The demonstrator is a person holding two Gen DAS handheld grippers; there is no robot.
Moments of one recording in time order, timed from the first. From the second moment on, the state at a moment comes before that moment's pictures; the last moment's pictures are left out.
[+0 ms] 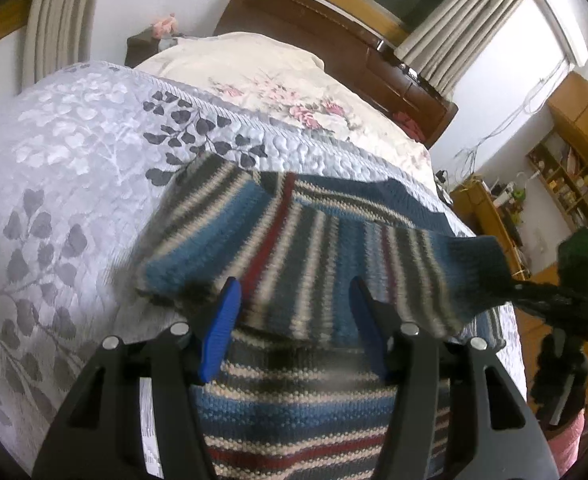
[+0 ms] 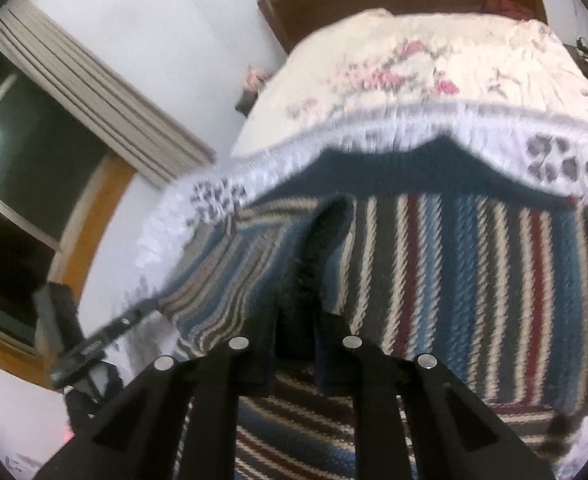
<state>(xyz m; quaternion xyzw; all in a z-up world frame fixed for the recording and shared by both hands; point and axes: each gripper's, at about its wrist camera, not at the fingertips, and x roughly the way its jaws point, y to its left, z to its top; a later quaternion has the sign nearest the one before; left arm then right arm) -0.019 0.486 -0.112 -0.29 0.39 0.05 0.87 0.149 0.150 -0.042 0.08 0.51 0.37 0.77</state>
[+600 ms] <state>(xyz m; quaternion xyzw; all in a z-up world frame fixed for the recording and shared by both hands) 0.025 0.446 -0.131 -0.24 0.43 0.03 0.87 0.181 0.034 -0.063 0.12 0.53 0.26 0.80</state>
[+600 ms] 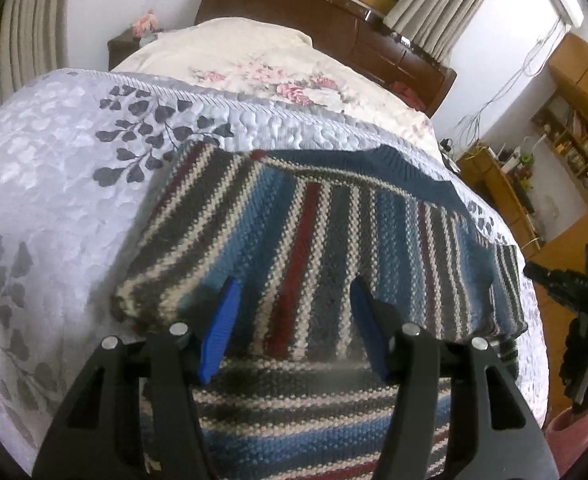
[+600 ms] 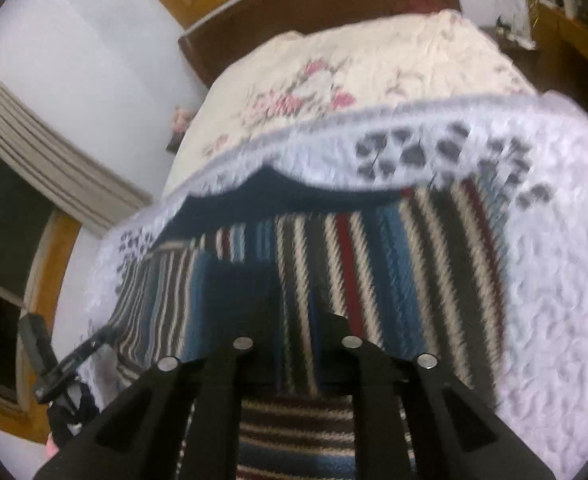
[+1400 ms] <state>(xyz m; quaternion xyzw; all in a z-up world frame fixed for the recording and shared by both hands) 0.035 0.461 -0.125 -0.23 0.43 0.05 0.87 0.194 0.051 -0.068 0.16 0.52 0.30 0.78</state>
